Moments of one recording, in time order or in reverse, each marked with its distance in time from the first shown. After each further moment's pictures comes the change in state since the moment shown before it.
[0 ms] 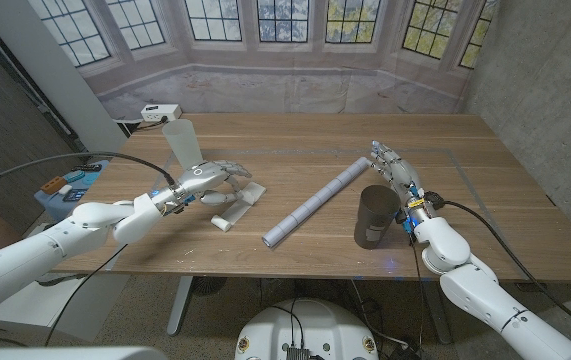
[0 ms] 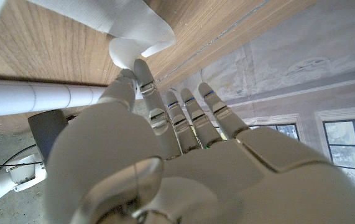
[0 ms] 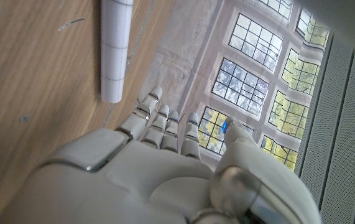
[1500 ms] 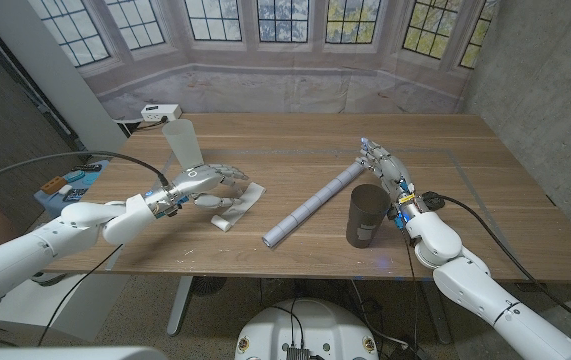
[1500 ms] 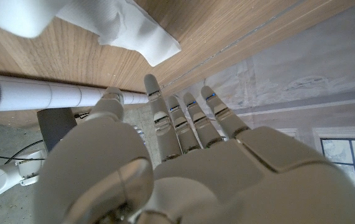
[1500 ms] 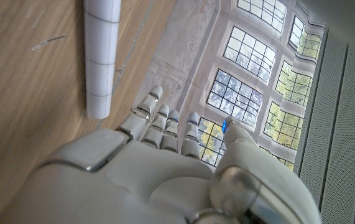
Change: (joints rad) left arm 0.019 0.019 -0.032 0.010 -0.059 -0.075 -0.074; left_hand -0.226 -0.007 -0.029 0.074 -0.008 -0.264 -0.024 -0.133 -0.040 -0.104 0.018 -0.007 0.000 -0.096 0.051 -0.022 -0.006 -0.061 0.025 -0.016 -0.003; right arm 0.040 0.003 -0.035 -0.018 -0.015 -0.041 0.013; right_hand 0.000 0.000 0.009 0.001 0.000 0.000 0.000 0.000 0.000 0.005 0.005 0.000 0.000 0.004 0.004 0.000 0.000 0.013 0.001 0.000 0.000
